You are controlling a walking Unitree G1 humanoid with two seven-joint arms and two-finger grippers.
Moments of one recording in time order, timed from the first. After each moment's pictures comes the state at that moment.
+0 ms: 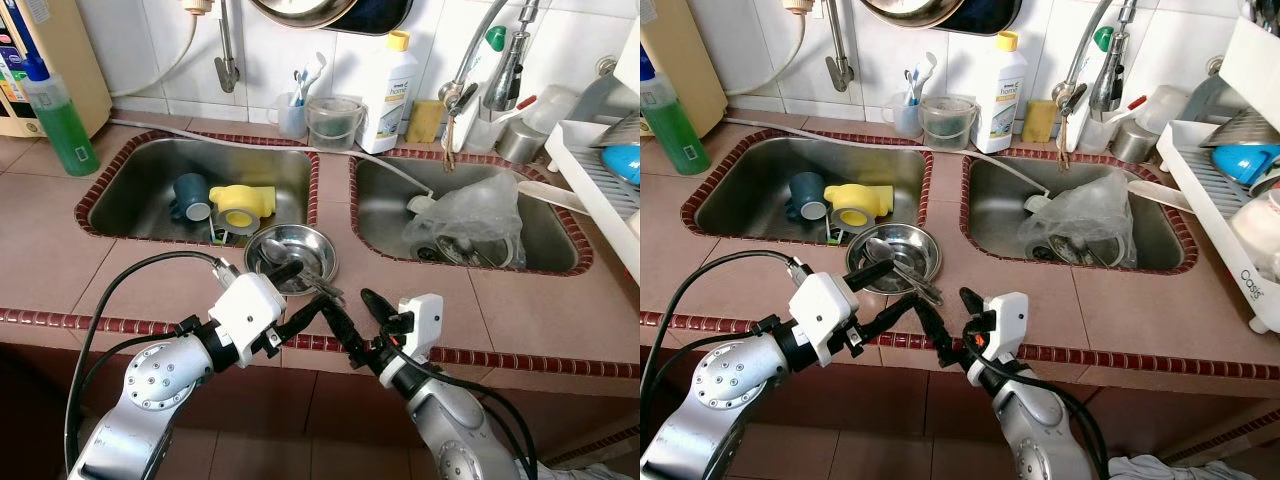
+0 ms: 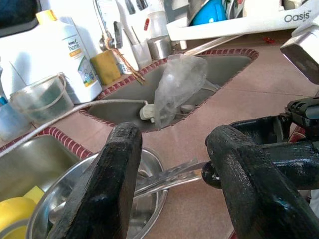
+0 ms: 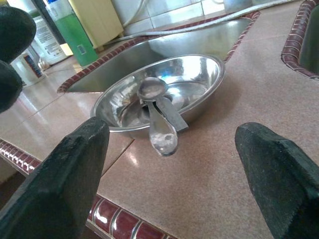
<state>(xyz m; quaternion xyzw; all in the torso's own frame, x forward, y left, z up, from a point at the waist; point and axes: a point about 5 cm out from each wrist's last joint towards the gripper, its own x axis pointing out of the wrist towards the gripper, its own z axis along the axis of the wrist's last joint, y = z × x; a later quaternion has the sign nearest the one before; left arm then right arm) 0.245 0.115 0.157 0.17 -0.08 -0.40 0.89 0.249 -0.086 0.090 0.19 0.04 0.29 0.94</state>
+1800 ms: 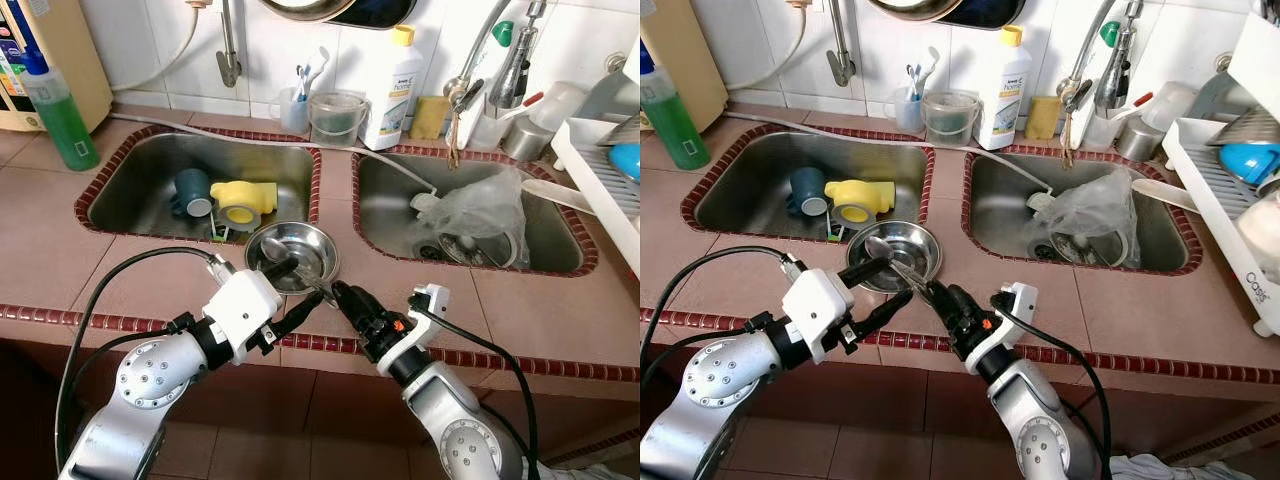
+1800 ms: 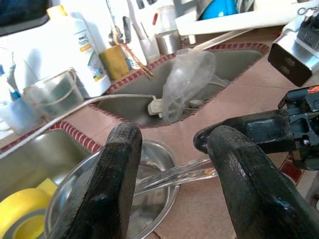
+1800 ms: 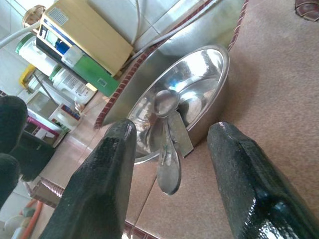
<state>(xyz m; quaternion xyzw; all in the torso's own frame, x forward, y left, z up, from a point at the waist) 0.242 0.121 0.163 0.18 -0.08 -0.39 0.90 0.259 -0.082 0.097 0.39 0.08 0.28 0.88</state>
